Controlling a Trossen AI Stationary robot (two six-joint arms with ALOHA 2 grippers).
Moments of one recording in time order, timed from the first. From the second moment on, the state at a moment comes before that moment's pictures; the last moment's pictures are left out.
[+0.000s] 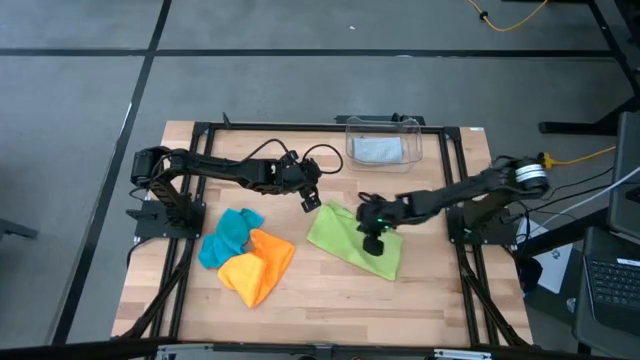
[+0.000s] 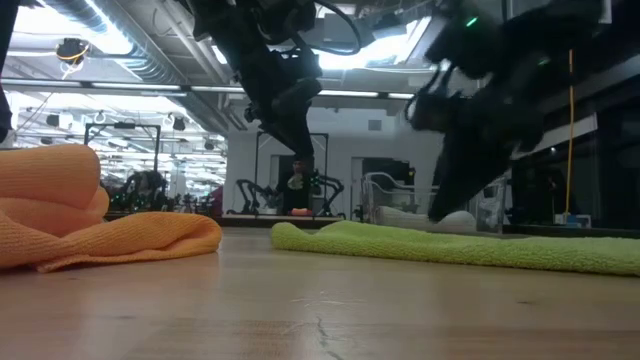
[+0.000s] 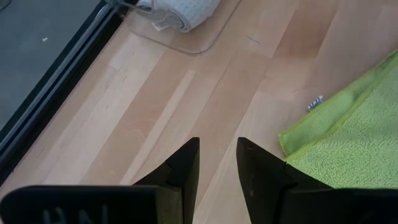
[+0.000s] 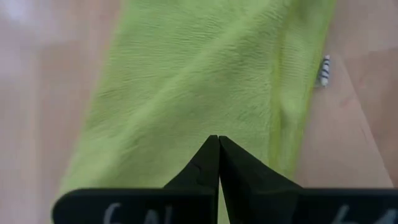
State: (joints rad) left arm 0.12 1.65 1.14 -0.38 -0.39 -0.21; right arm 0.08 1.56 0.70 -0.10 0.03 0.31
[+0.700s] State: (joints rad) left arm 0.12 1.65 1.14 -0.38 -0.39 -0.20; right arm 0.03 1.71 0.91 -0.57 0.32 0.42
